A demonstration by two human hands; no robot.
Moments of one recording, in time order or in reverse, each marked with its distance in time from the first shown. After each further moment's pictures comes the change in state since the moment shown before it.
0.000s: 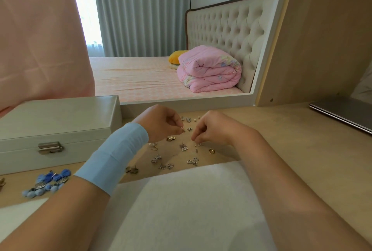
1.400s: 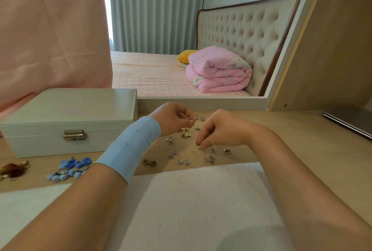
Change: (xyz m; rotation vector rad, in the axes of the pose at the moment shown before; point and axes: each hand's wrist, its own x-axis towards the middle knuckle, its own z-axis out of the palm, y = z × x) left_hand -0.005 -0.017 -0.007 -0.256 -0.029 -0.048; right_hand -0.015 -0.036 0.001 0.102 -0.115 -0.064
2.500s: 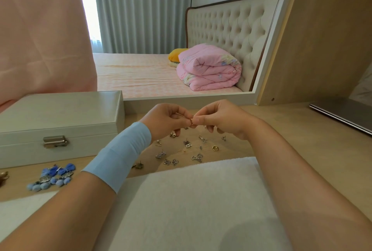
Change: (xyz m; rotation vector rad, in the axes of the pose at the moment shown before) left_hand -0.007 0.013 0.017 -0.257 -0.022 0.059; right_hand -0.009 0.022 -0.017 0.440 0.156 -0.013
